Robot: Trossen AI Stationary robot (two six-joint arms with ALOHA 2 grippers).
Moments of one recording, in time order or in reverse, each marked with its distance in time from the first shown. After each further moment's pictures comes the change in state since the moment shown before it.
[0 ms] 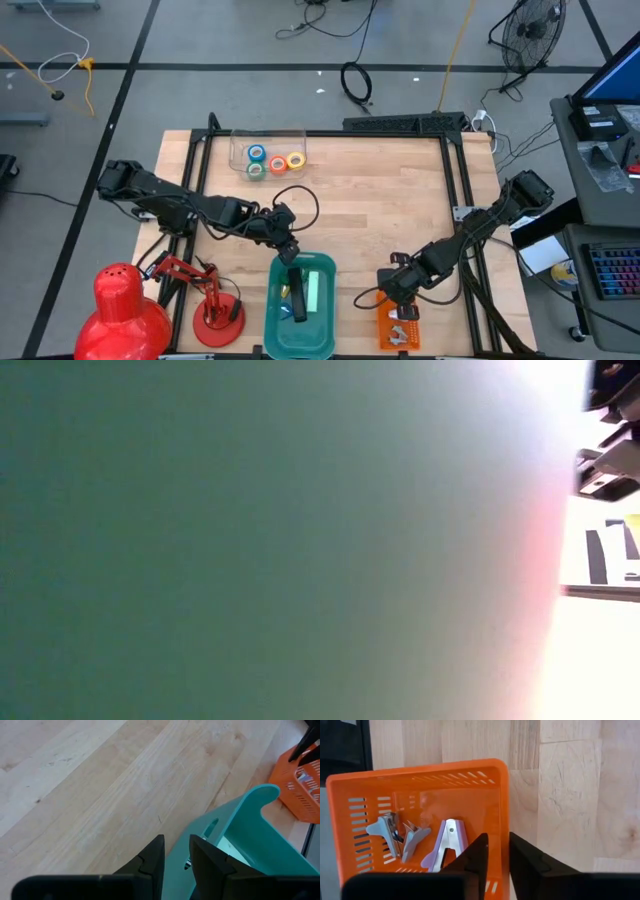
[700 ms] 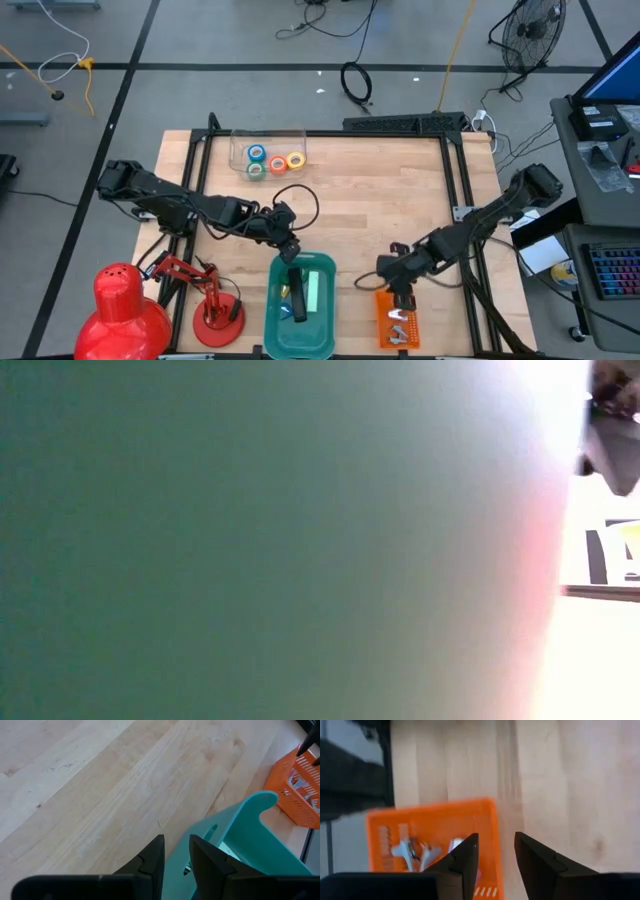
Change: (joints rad) left arm 0.003 0.000 0.000 0.014 -0.015 0.000; right arm -0.058 -0.103 0.000 0.000 0.023 0.025
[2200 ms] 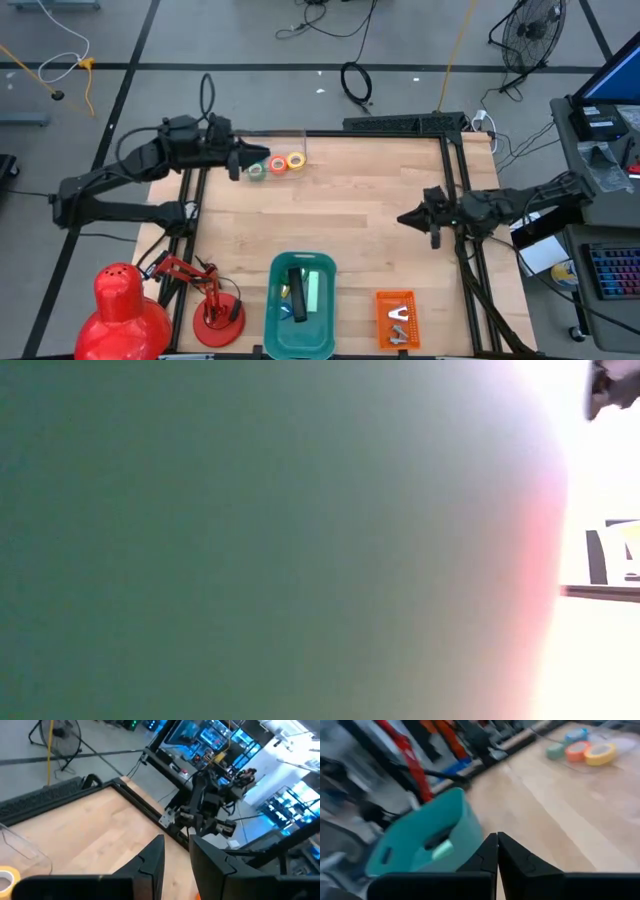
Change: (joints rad) left arm 0.584 -0.576 0.001 0.156 0.330 0.317; right arm -0.295 -0.962 -0.507 0.355 0.311 -0.077
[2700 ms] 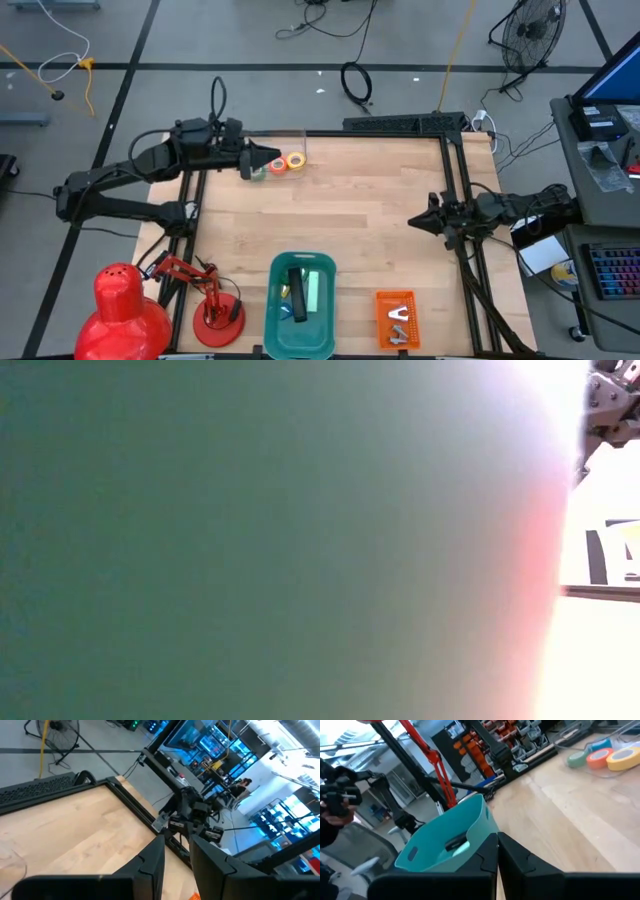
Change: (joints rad) left arm -0.051 0.085 0.000 0.106 -0.052 -0.101; right arm 0.000 -0.426 -0.236 0.003 -0.077 -0.008
